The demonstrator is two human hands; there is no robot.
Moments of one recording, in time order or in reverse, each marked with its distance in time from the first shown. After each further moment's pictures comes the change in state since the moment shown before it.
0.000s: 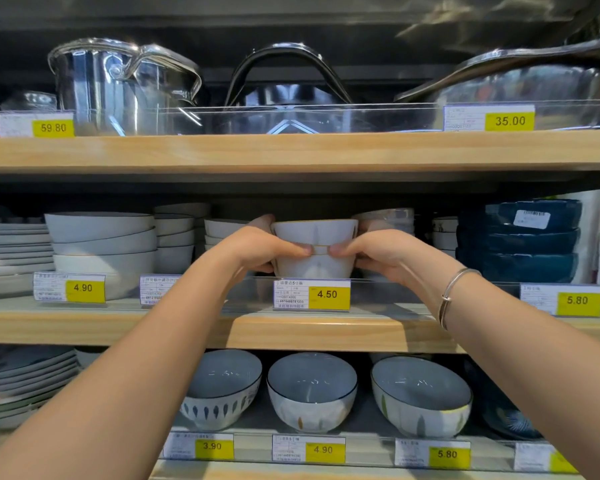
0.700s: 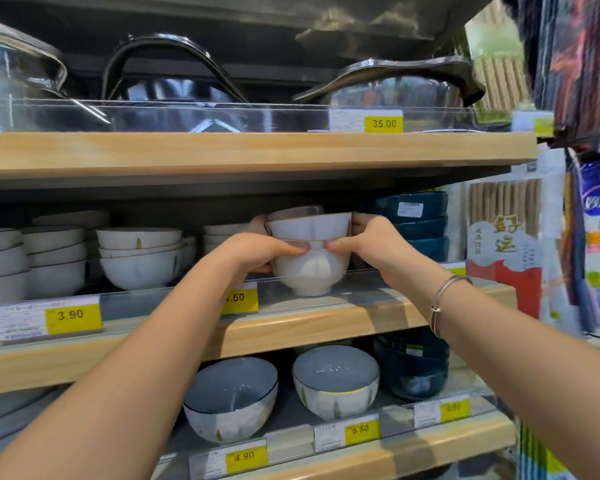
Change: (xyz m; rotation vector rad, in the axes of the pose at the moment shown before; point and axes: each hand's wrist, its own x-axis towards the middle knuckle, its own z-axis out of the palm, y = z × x) left_hand 0.016 0.040 0.100 -0.114 -0.230 0.054; right_hand -0.063 0.013 -0.091 -0.156 0.335 -0.209
